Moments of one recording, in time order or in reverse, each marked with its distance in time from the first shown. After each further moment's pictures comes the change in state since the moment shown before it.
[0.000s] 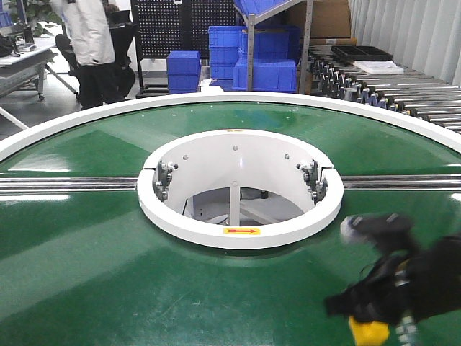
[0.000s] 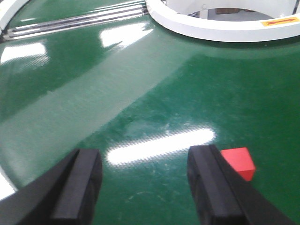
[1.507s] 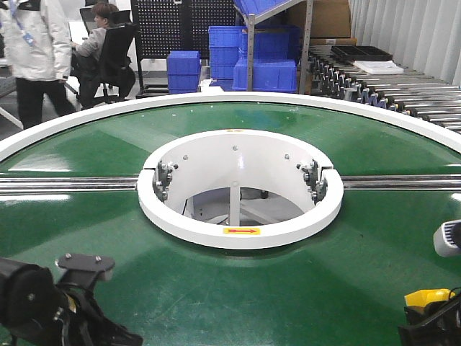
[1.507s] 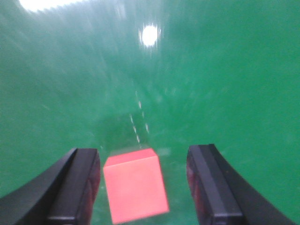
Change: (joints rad) left arm -0.329 1.060 -0.457 0.017 0.106 -0.284; right arm 0.000 -0.406 0.190 -0.119 0.045 0.057
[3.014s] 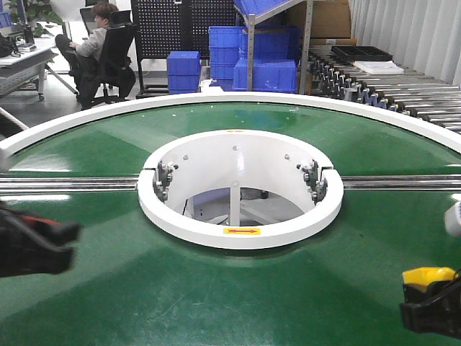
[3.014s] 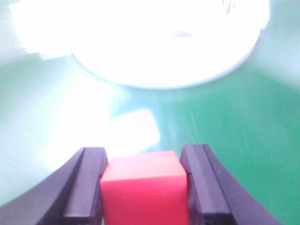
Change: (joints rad) left arm -0.001 -0.612 0.018 0.169 -0.139 0.018; right arm 0.000 -0.040 -0.029 0.015 -0.044 0.015
